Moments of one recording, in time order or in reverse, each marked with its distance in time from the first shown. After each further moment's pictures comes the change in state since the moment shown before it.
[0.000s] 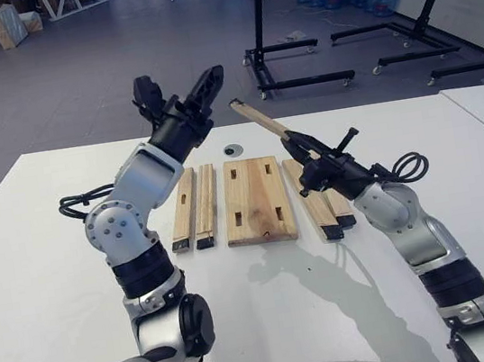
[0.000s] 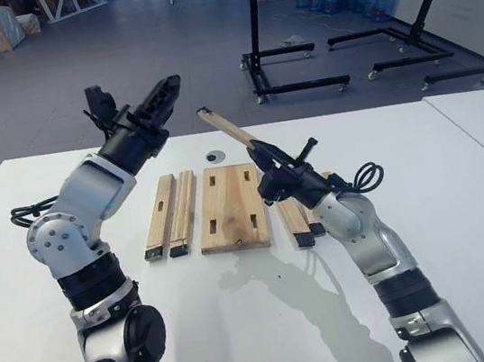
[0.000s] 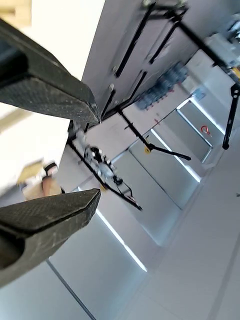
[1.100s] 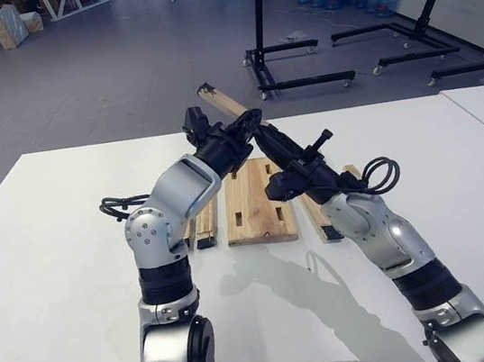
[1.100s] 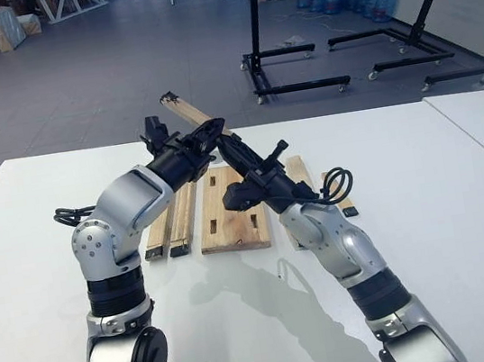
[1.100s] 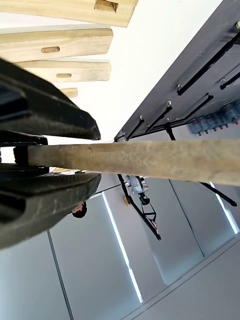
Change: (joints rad) left arm 0.126 0.003 -0.308 0.053 -0.220 -0.223 0.326; right arm -0.032 0.106 0.124 -0.063 -0.253 0.107 -0.201
